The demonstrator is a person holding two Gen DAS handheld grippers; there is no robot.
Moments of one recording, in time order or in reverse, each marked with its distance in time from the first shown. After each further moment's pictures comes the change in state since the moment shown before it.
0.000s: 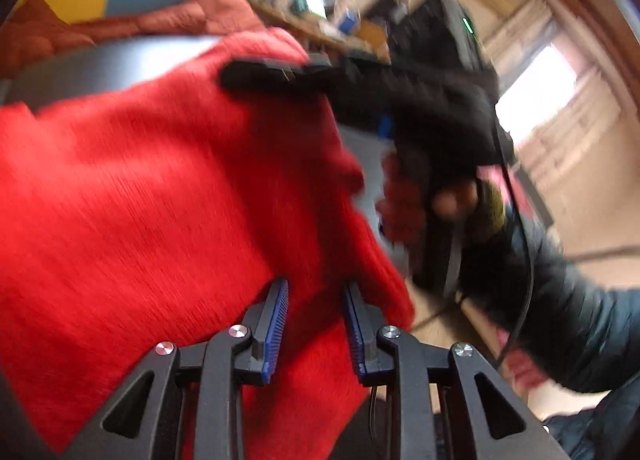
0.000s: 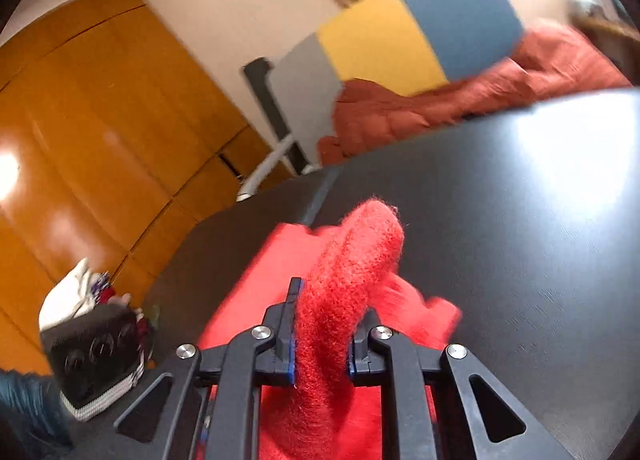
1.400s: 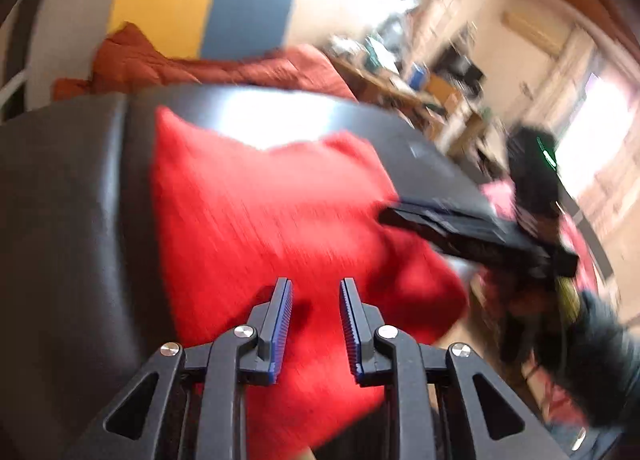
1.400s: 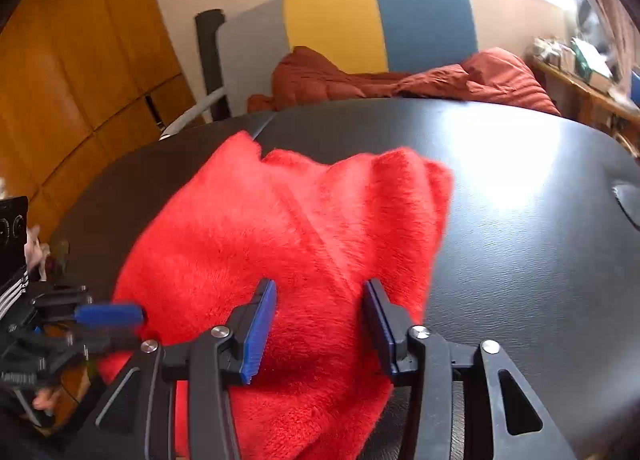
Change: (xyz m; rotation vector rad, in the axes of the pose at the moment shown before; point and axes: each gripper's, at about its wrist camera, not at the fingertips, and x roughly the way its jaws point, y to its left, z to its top) left arm -0.115 0.019 -0.043 -0.142 -0.308 0.283; right arm -0.019 0.076 -0.057 -0.135 0.064 -0.429
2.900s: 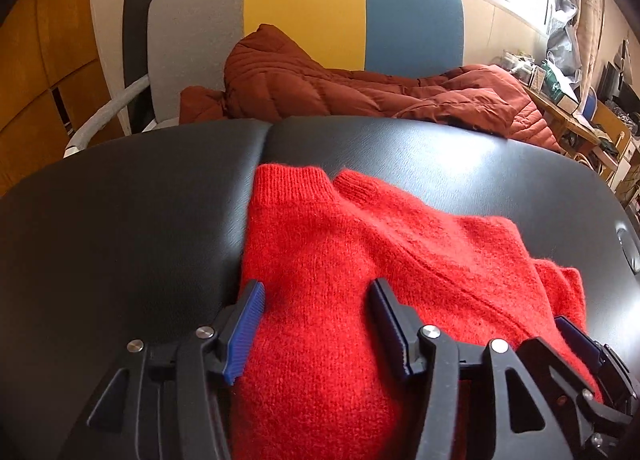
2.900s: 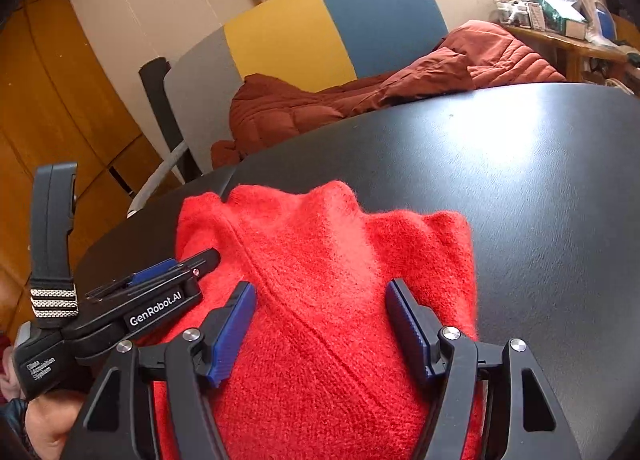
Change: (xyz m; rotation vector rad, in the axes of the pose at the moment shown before) left arm 0.138 0.090 0.098 -0.123 -0.016 0.605; right arm 0.124 0.006 0.052 0.204 -0.075 0.014
